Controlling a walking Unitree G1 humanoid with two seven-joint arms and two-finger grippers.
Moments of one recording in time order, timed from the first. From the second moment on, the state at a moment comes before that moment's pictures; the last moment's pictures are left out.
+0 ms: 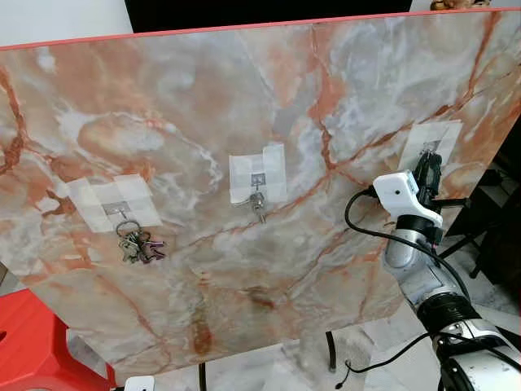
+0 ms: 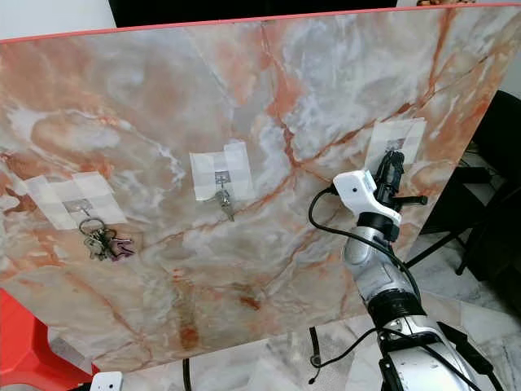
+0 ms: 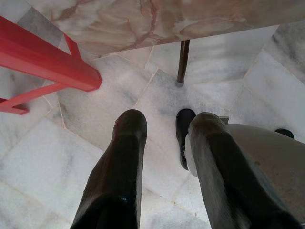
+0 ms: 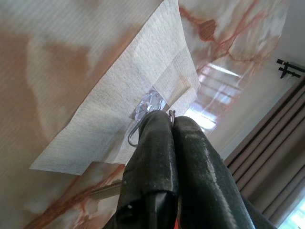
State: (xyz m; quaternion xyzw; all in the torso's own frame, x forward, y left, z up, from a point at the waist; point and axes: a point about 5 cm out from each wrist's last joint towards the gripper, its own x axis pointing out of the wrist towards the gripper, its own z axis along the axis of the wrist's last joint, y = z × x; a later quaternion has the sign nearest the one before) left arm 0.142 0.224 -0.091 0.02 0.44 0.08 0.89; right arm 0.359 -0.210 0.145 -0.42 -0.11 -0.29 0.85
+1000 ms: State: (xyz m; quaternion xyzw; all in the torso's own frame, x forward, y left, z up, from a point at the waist) left arm 0.145 0.224 -0.090 0.02 0.44 0.08 0.89; right arm 0.365 -0.212 0.143 -0.41 -0.08 -0.27 0.87
